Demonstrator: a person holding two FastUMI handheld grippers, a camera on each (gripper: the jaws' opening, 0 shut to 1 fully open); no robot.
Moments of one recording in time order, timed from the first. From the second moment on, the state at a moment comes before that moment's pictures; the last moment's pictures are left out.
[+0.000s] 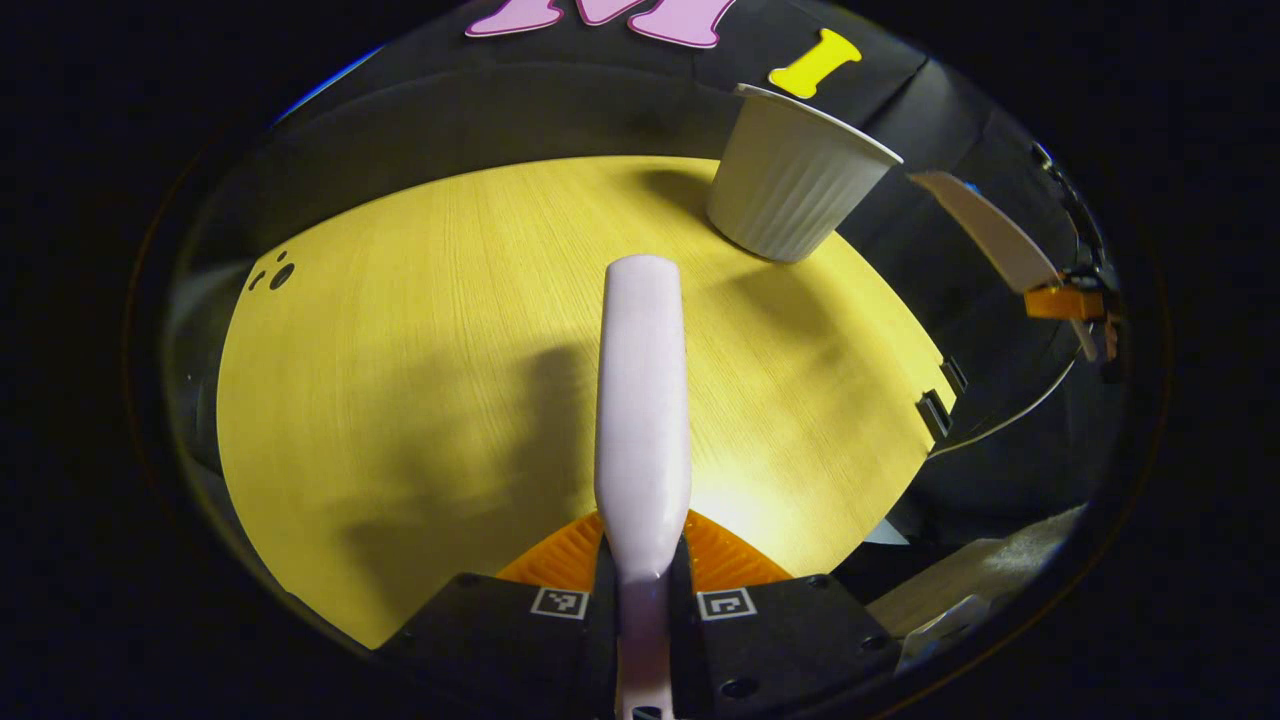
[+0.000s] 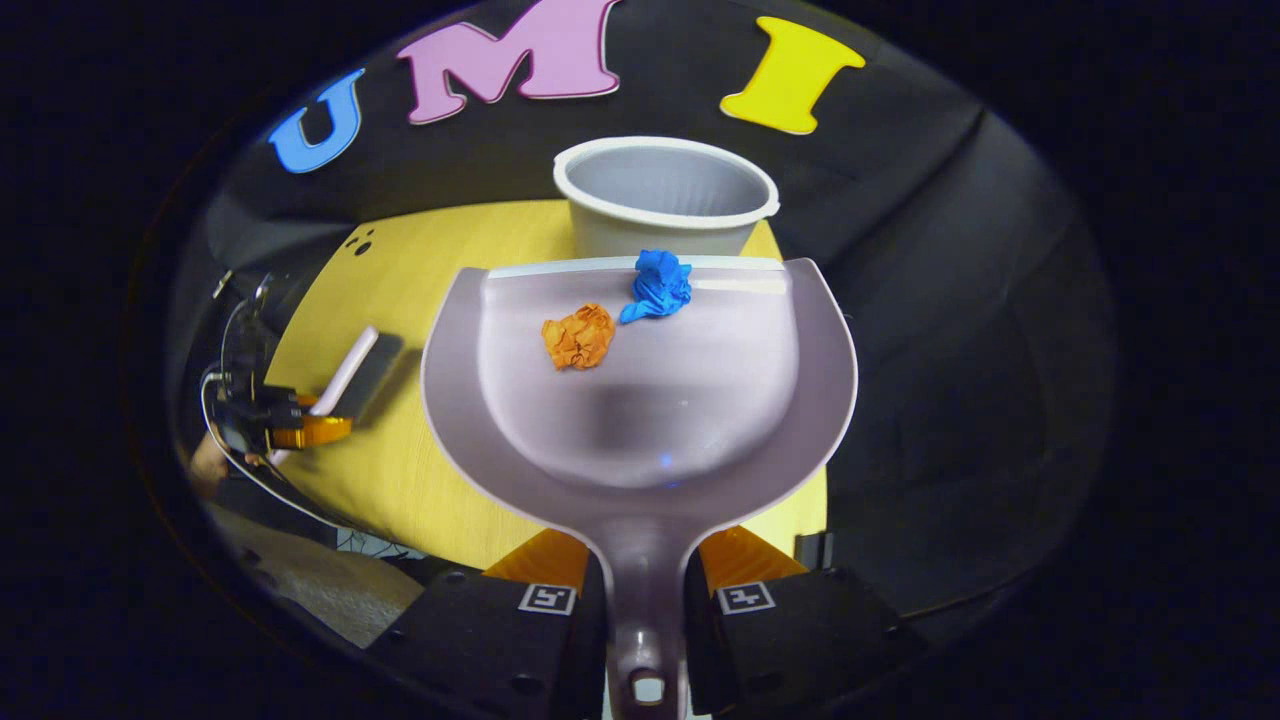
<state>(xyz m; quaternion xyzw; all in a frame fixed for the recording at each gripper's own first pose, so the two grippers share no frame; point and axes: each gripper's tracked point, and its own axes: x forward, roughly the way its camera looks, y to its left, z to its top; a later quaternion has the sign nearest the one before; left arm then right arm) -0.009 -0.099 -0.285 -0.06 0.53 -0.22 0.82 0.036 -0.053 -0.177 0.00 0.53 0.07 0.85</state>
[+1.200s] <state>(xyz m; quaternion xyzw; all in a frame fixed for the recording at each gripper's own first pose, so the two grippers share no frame) -0.039 -0.071 -0.310 -0.08 0.54 -0.21 0.81 0.221 -0.146 -0.142 -0.26 0.62 0.04 0.74</state>
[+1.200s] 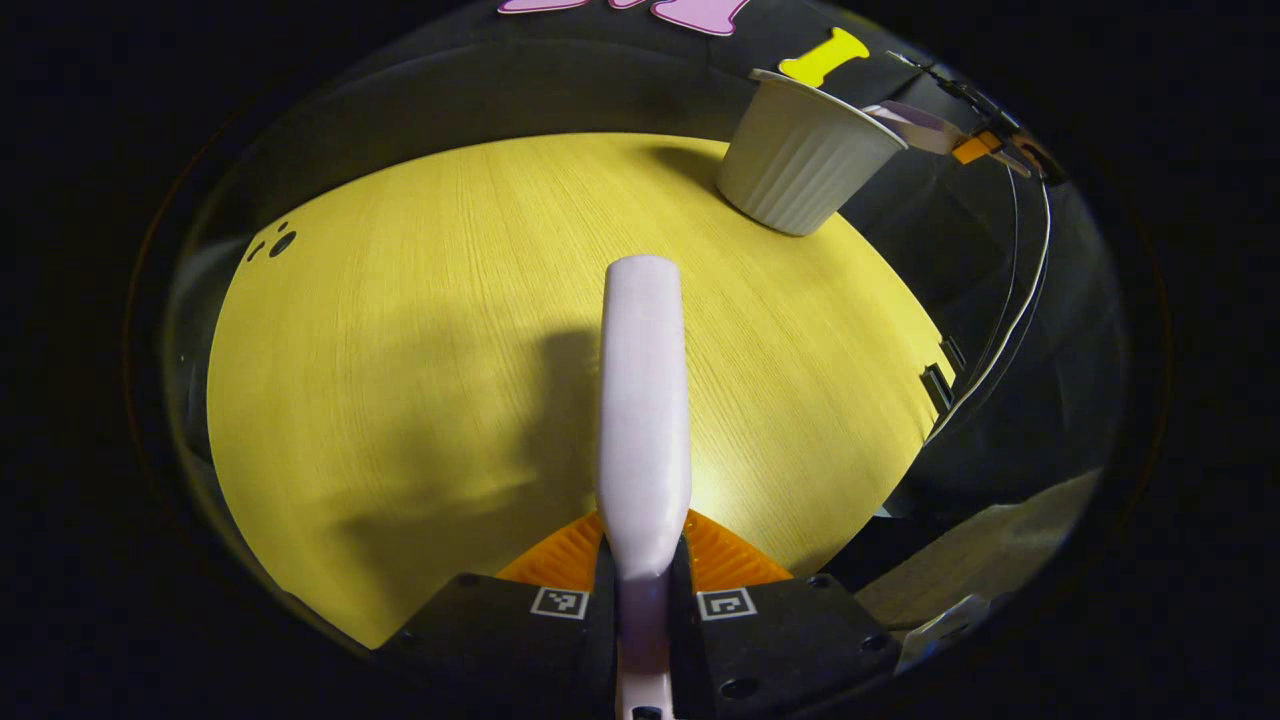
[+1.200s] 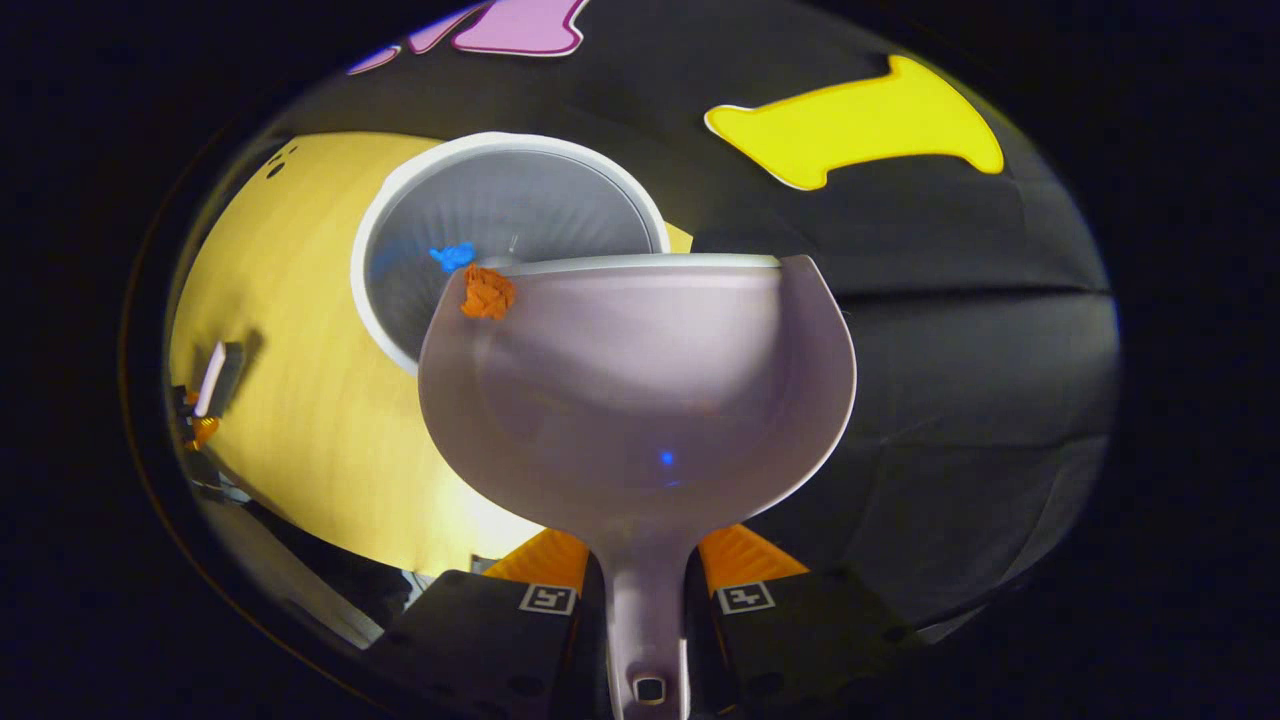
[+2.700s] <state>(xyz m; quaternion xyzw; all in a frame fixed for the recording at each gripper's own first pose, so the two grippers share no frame) -0.035 -0.065 -0.308 -0.06 0.55 -0.17 0.82 0.237 -0.123 -0.119 -0.24 0.54 0.09 0.80</state>
